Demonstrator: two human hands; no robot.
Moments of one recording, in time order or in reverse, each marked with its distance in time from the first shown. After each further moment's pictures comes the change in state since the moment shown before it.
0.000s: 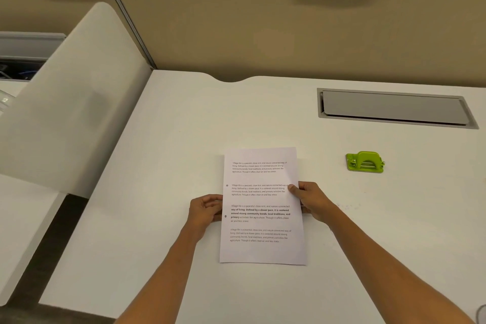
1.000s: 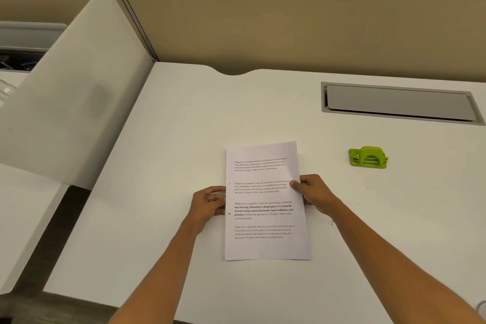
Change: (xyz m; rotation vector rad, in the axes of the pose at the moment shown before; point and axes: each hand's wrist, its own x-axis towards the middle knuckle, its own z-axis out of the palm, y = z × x) left_hand -0.002 0.002 -0.003 0.029 -0.057 0.003; right_hand -0.007 -0.009 -0.003 -0.147 -0.012 -0.073
